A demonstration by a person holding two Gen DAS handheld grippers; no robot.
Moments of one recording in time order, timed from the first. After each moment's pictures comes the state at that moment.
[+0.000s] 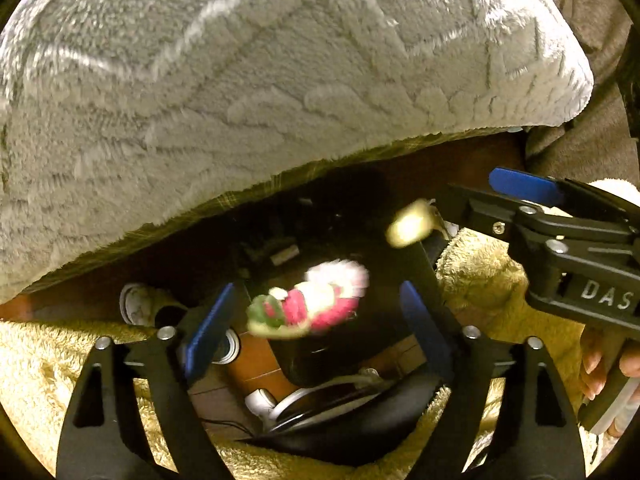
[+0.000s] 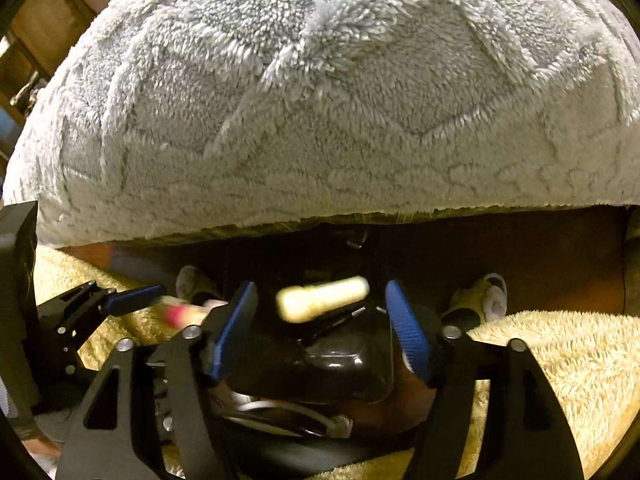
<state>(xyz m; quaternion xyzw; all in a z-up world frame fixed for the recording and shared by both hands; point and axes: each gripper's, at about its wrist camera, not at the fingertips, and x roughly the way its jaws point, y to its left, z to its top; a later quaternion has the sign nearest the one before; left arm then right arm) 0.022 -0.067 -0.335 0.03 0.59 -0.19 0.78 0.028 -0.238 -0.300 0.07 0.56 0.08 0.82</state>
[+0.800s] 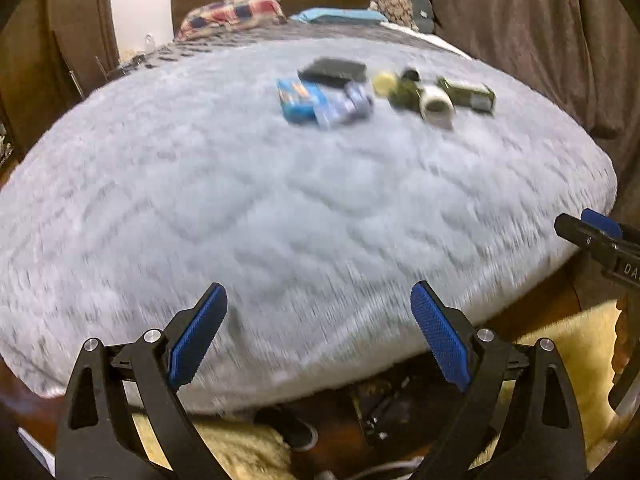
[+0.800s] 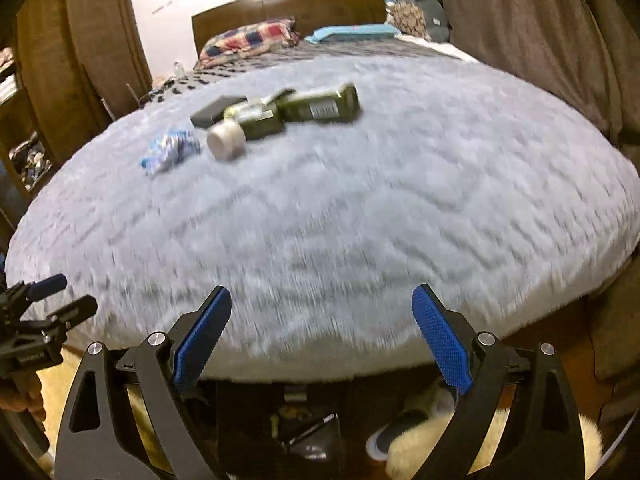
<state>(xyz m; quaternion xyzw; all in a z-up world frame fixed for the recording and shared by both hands) 0.075 0.007 -0.167 0.04 0.42 -0.09 0.90 0.076 -0.269 -0.155 0.06 0.39 0.02 0.92</state>
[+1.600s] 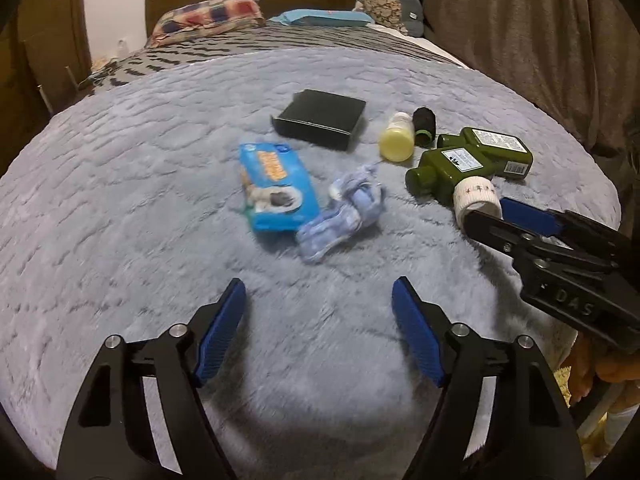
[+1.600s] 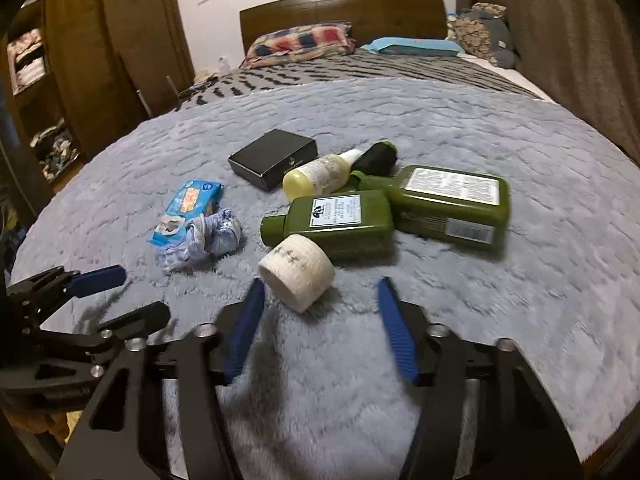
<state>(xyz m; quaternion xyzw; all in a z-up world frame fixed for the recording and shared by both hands) 0.193 -0.019 -0.173 0.04 0.42 -0.13 0.90 0.200 -0.218 -0.156 0.03 0.38 0.11 0.92</state>
